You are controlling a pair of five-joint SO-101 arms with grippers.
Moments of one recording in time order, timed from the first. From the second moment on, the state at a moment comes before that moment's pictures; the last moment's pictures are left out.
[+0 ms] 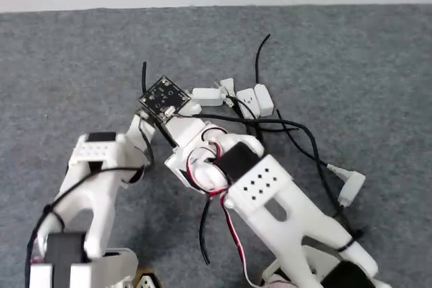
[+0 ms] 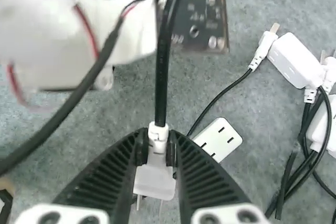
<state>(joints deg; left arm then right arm) -5.5 -10.5 50.0 57.4 -34.6 -44.7 -23.6 26.0 62.2 5.5</state>
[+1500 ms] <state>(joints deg) -4.6 -33.5 69.0 39.8 -26.3 -28.4 -8.2 31.2 41.4 -6.6</state>
